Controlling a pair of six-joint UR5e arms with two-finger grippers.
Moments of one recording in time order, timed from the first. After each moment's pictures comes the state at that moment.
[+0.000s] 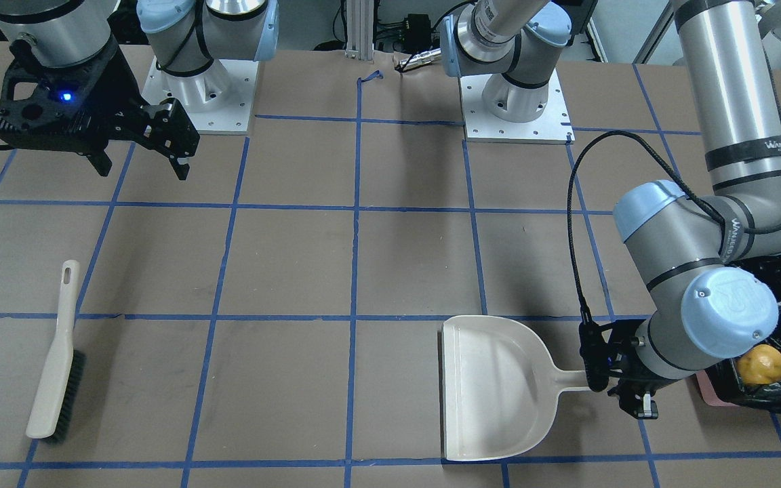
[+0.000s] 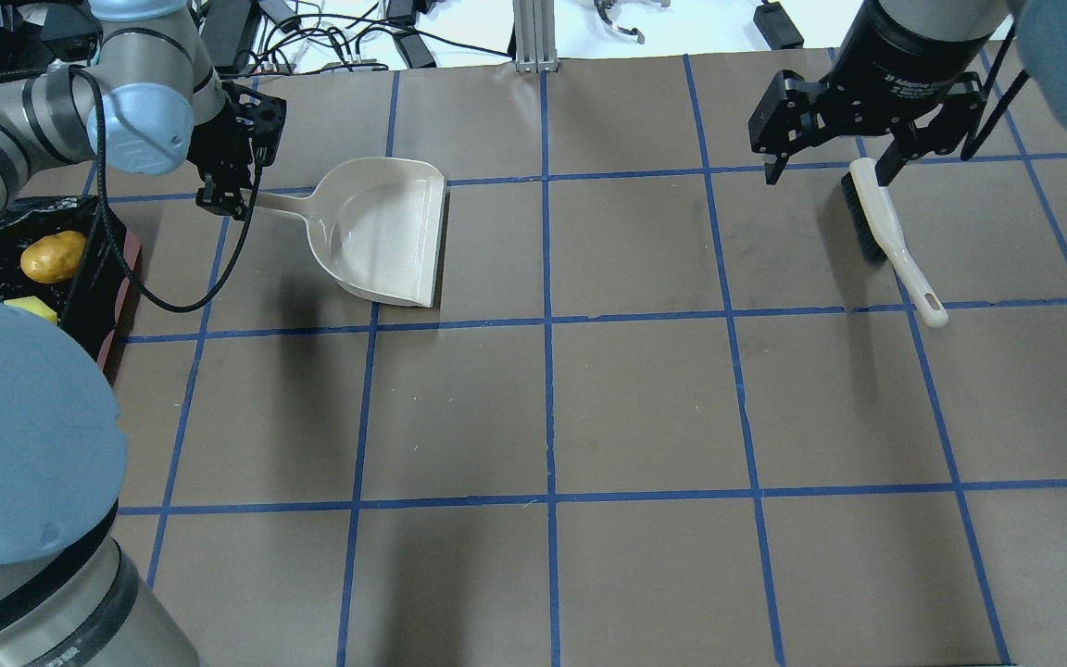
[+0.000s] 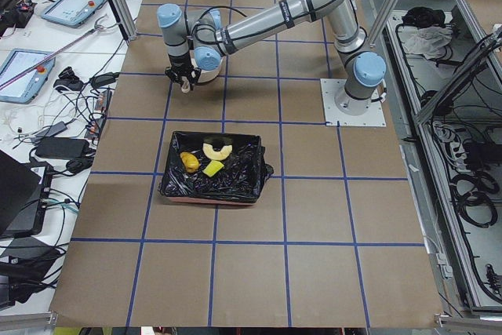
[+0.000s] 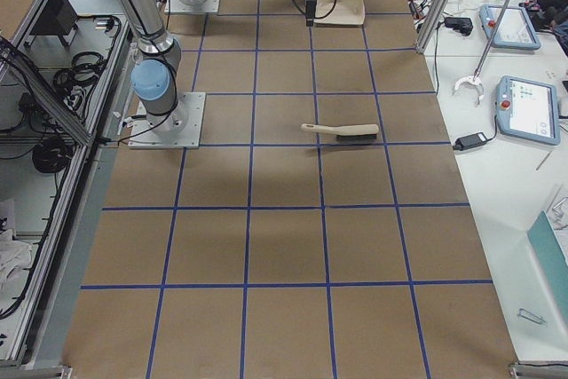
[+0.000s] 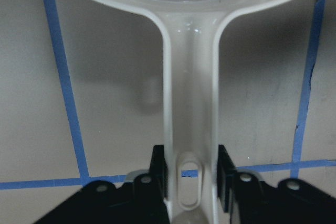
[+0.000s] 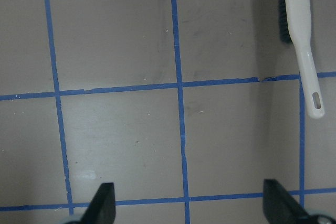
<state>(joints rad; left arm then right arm) -1.40 -2.14 -1.41 -1.16 1.70 1.77 1.56 -1.57 1.52 -1.57 -1.55 0.05</state>
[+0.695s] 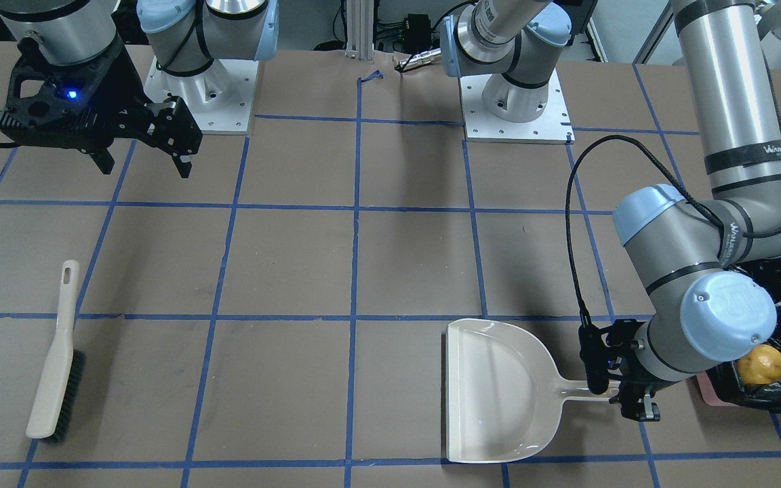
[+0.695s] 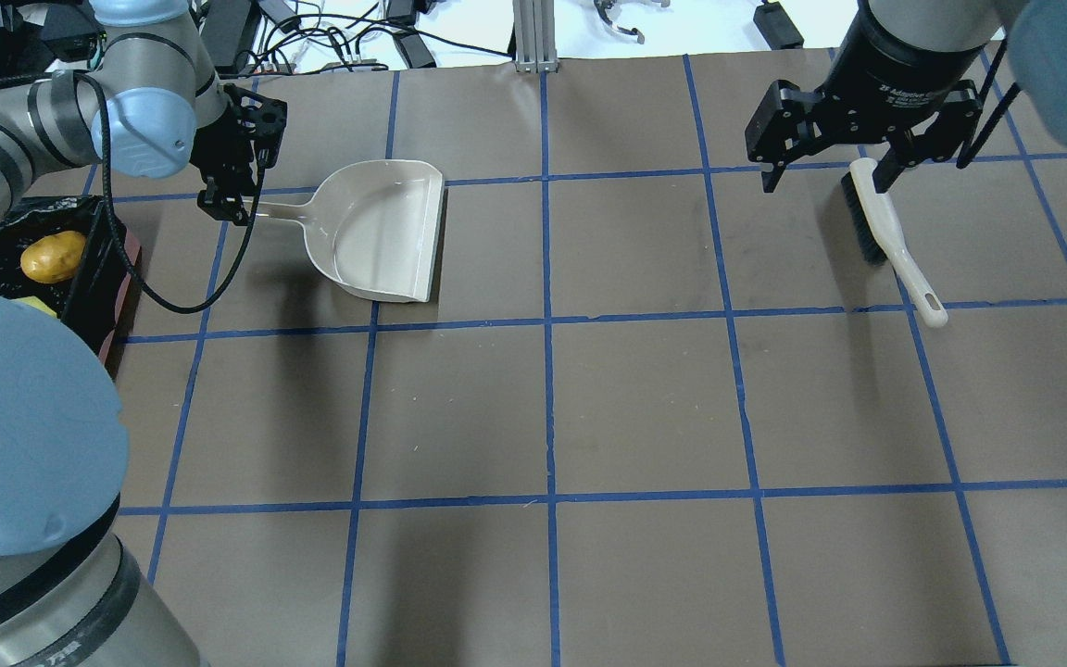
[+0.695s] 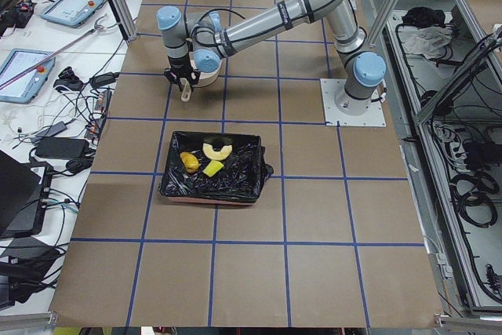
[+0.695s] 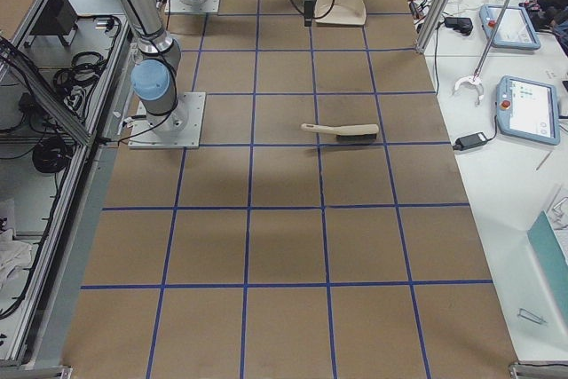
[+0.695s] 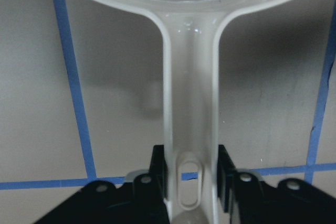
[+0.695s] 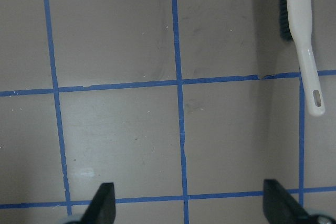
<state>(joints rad) -1.40 -2.14 -1.41 -1.16 1.70 1.76 1.56 -1.58 1.54 -1.59 -1.56 0.04</state>
